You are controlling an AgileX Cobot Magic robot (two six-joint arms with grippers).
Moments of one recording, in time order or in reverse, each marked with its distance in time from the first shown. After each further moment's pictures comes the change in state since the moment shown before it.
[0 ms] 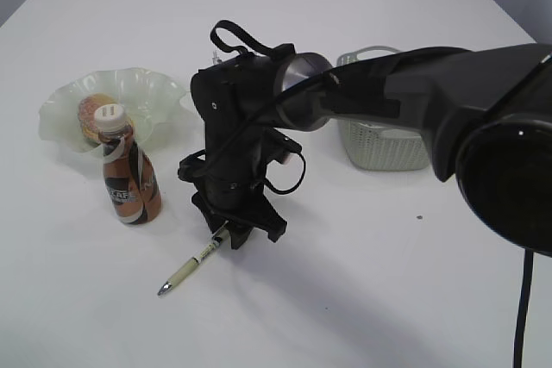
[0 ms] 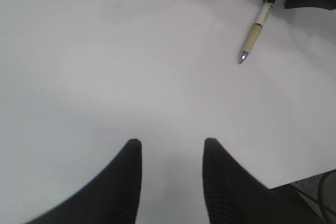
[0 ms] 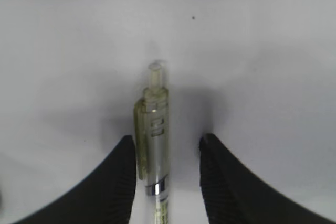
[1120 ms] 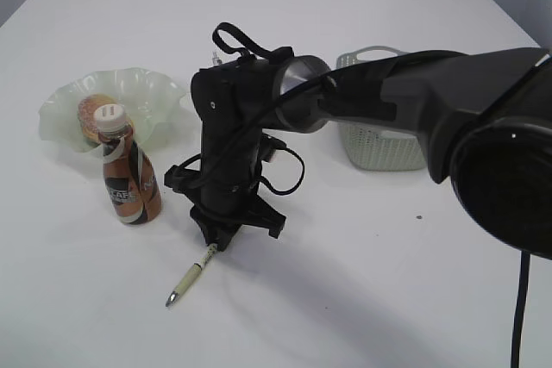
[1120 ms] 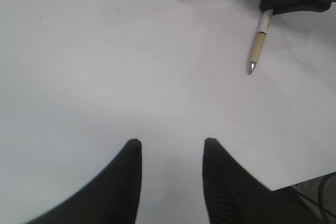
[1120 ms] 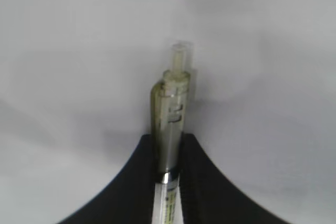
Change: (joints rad) left arm 0.000 0.000 0.000 0.000 -0.008 0.000; right arm 0.000 0.014 -0.010 0.069 0.000 -0.237
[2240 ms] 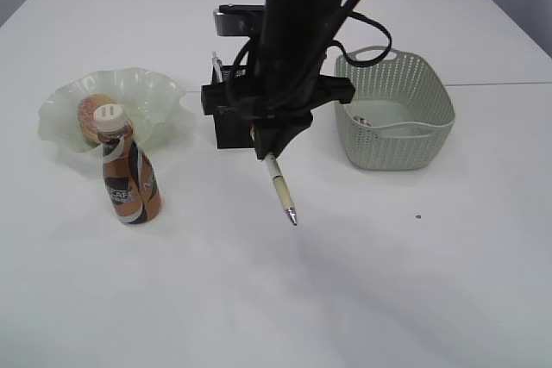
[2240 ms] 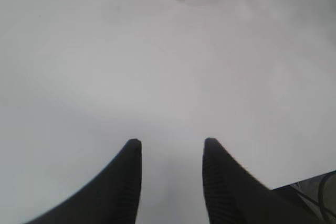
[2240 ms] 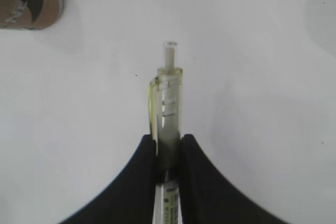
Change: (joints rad) left arm 0.000 0.000 0.000 0.000 0.001 0.000; right arm -0.101 -0.323 0.045 -0.035 0.188 -0.832
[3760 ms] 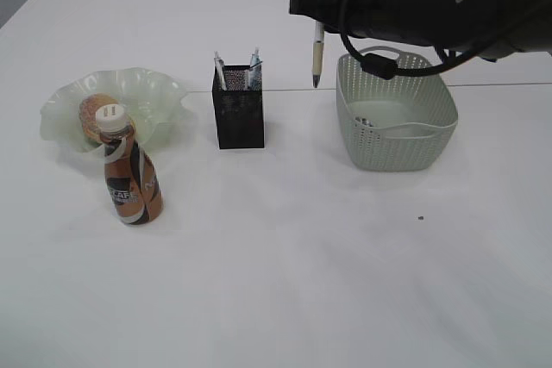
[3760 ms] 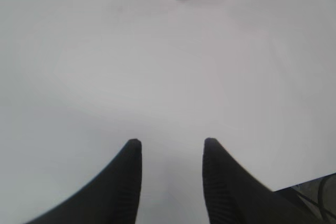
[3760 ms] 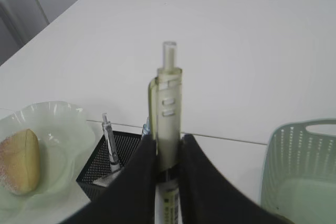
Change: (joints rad) left arm 0.000 0.000 0.000 0.000 0.000 0.000; right arm -0.189 -0.287 0.633 0.324 -1.376 -0.531
